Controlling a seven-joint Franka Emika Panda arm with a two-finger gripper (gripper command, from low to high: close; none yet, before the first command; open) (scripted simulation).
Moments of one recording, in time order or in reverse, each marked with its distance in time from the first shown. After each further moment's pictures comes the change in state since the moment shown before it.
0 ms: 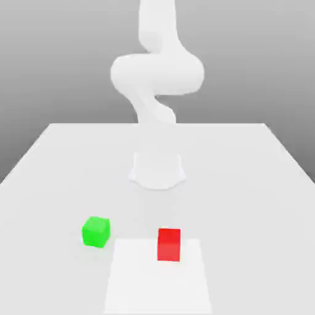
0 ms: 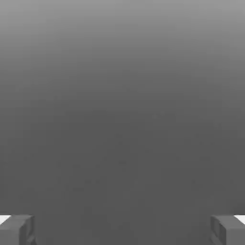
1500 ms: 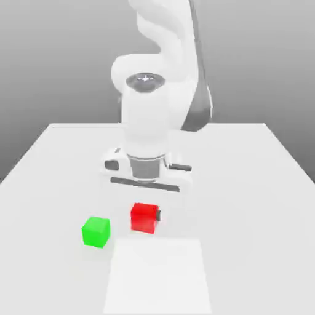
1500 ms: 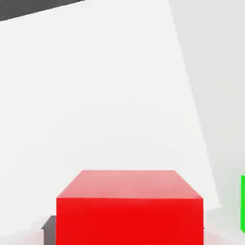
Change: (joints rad) arm -0.195 0.529 -0.073 -0.572 -0.063 0.382 0.263
